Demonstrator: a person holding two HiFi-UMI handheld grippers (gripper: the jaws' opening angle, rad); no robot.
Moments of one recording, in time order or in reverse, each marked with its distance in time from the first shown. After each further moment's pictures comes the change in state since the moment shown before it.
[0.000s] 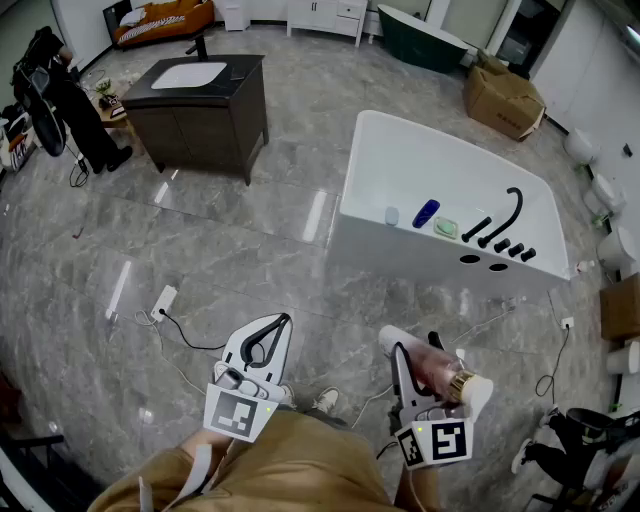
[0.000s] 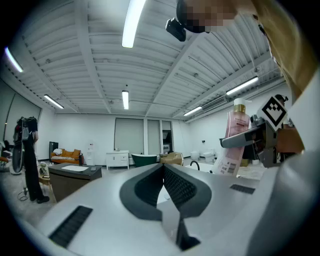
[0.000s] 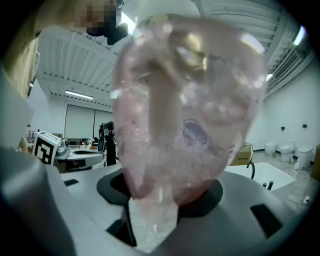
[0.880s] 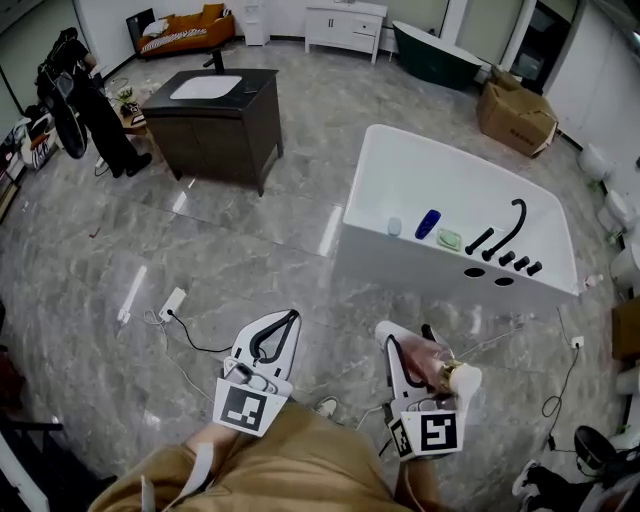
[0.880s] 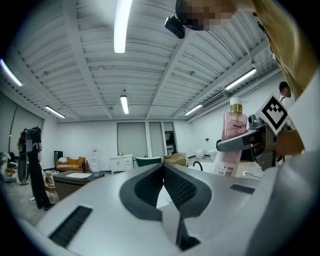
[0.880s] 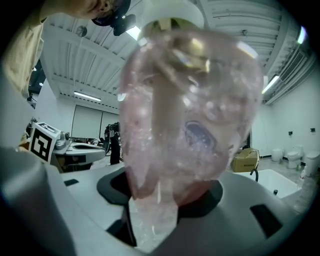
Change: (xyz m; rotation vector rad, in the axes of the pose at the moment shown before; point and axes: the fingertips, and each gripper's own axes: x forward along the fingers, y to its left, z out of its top) left arm 0.015 -0.061 0.014 0.077 -0.029 0.046; right arm -0.019 -0.036 -0.005 -0.053 -0.041 0.060
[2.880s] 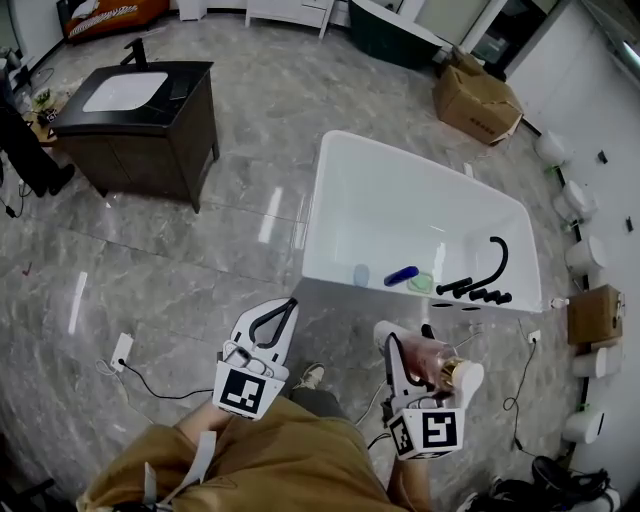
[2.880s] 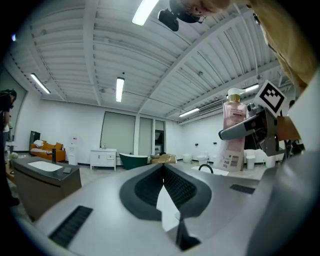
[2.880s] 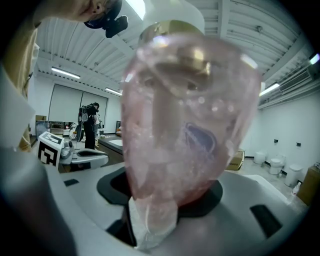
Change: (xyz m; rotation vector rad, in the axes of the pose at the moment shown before) left arm 0.323 0.184 -0.068 -0.114 -0.040 -0.203; right arm 0.309 -0.118 0.021 -0.043 0.161 -0.204
